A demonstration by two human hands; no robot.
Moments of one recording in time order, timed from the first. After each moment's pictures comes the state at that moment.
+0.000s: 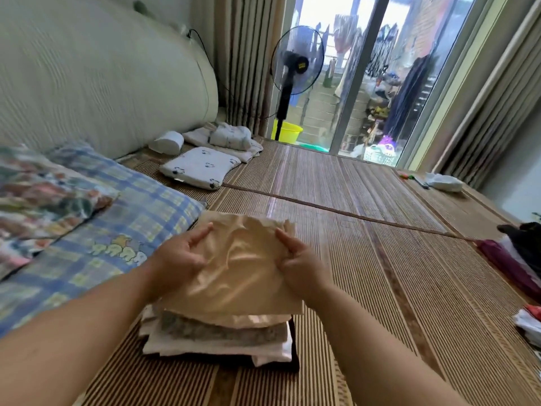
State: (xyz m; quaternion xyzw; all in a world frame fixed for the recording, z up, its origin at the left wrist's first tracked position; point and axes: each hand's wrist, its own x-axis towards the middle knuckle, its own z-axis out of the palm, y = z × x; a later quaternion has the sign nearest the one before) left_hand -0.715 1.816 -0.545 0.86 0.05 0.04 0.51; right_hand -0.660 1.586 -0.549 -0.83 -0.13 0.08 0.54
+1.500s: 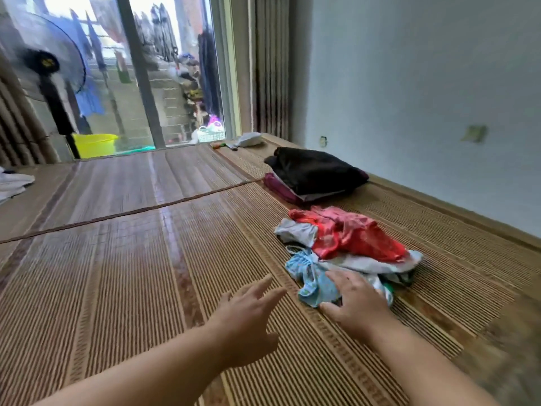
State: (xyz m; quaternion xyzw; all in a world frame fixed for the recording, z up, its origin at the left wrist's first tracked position) left_hand -0.743 1.276 -0.605 0.90 -0.42 -0.09 0.02; right_hand -0.829 1.060 -0.625 -0.96 0.21 -0.05 0.16
